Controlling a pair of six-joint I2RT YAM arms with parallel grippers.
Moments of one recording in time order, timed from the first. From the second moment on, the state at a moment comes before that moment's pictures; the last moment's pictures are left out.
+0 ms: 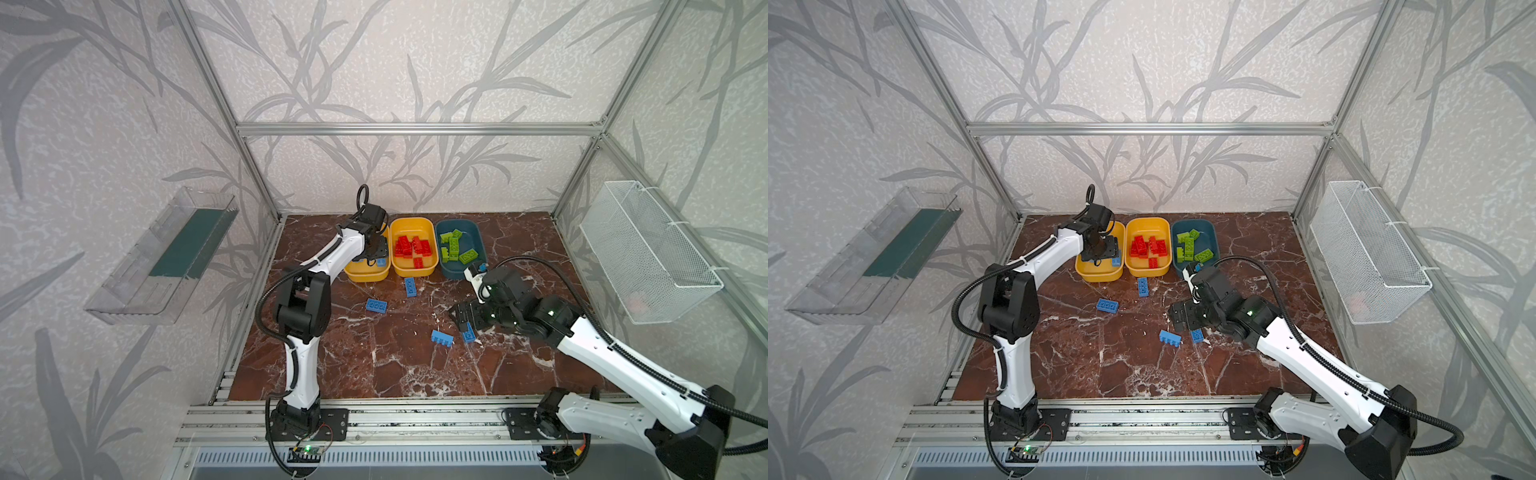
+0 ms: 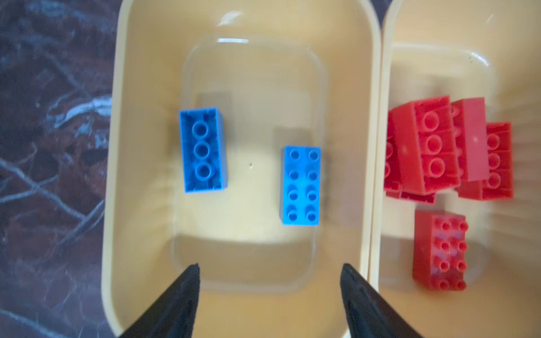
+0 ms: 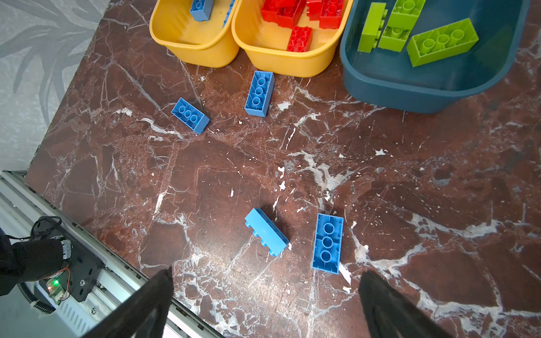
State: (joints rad) left arm -0.33 1.98 1.63 -0.77 -0.17 -0.46; right arm 0.73 1.10 1.00 -0.76 -0.02 0.41
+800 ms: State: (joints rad) left arm -0.54 1.55 0.95 -0.55 -0.12 -0.97; right arm 0.75 0.96 0.92 -0.72 -0.06 0.46
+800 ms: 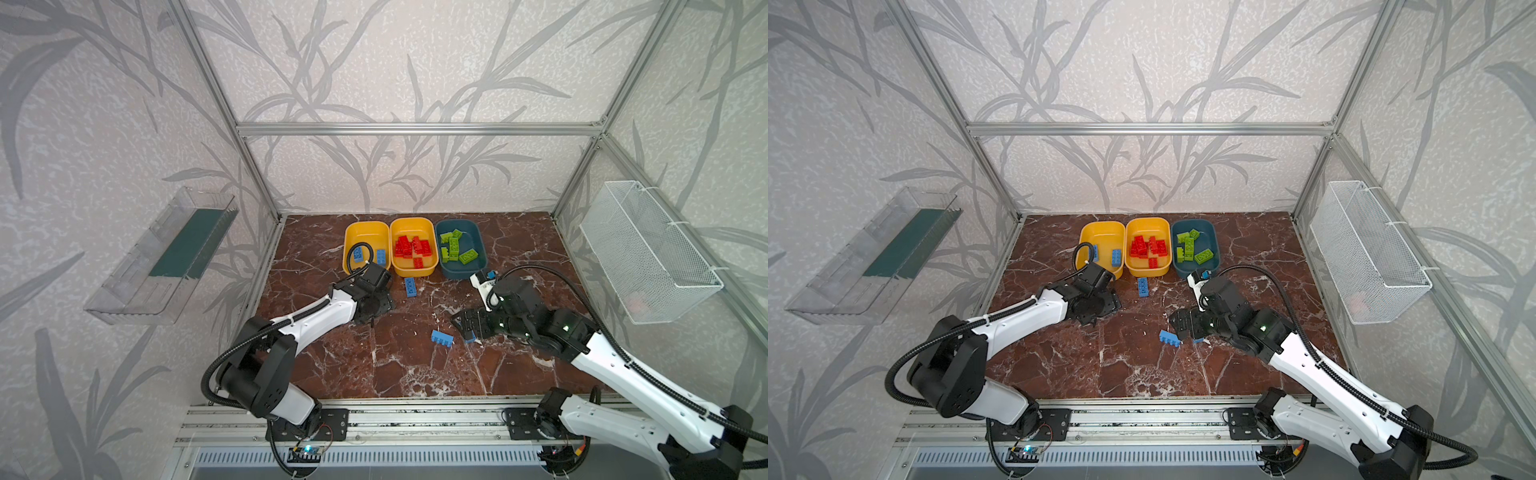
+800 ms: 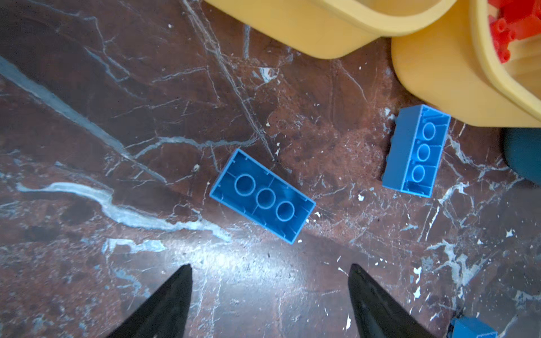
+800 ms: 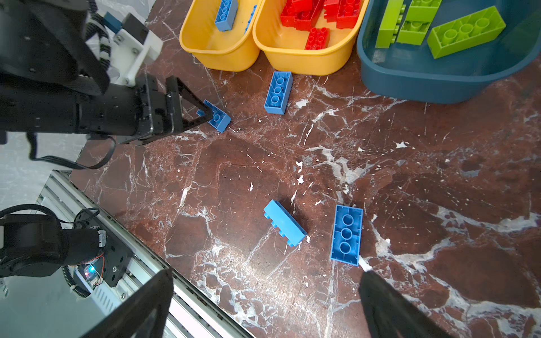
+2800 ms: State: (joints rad) left arm -0.38 1.95 1.75 -0.90 -0.39 -0.68; right arm 0.75 0.95 0.89 -0.70 -0.01 0.37
